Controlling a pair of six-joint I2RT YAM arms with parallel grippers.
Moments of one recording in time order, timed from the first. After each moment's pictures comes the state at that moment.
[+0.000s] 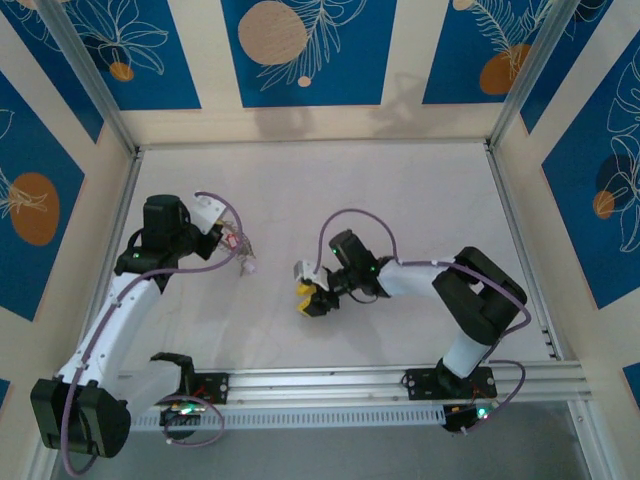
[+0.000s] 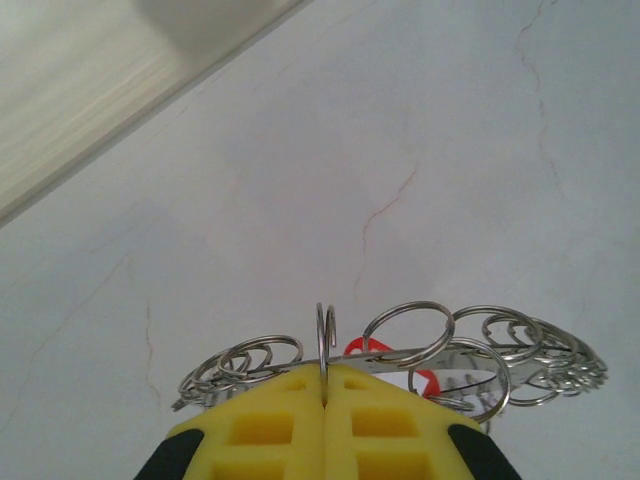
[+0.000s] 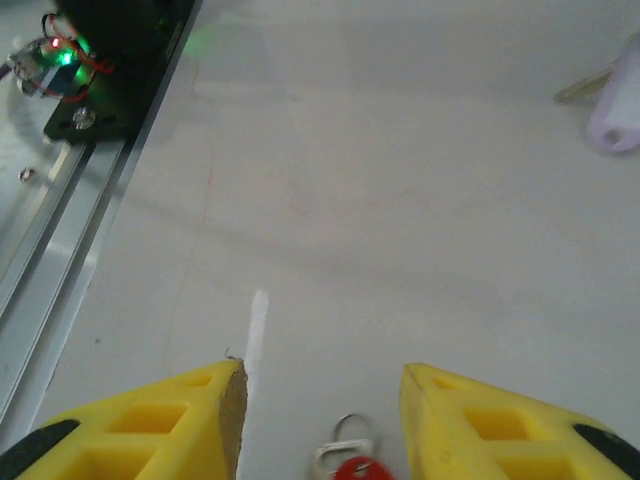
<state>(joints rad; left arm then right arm) -0.15 1.02 0.87 -0.48 0.22 0.48 0.77 1.67 0.80 0.01 -0.79 -0.49</state>
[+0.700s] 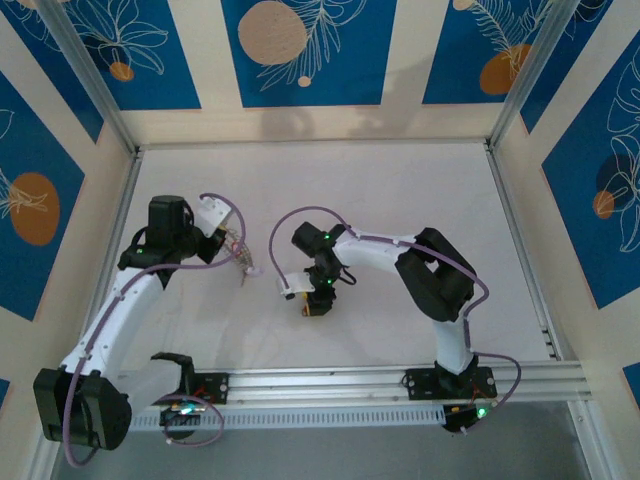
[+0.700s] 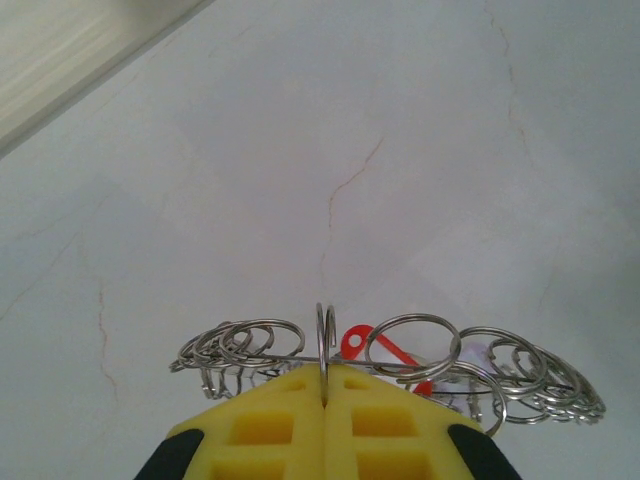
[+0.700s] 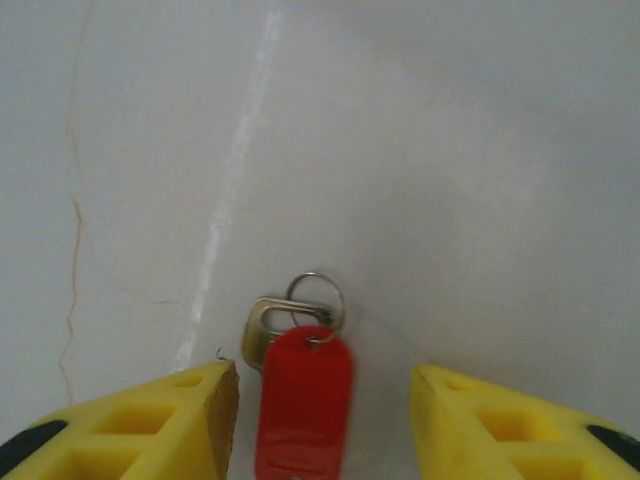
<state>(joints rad) -0.15 1.06 0.87 -0.52 0.25 0.49 0.85 1.96 1.30 -0.82 -0.42 -0.98</state>
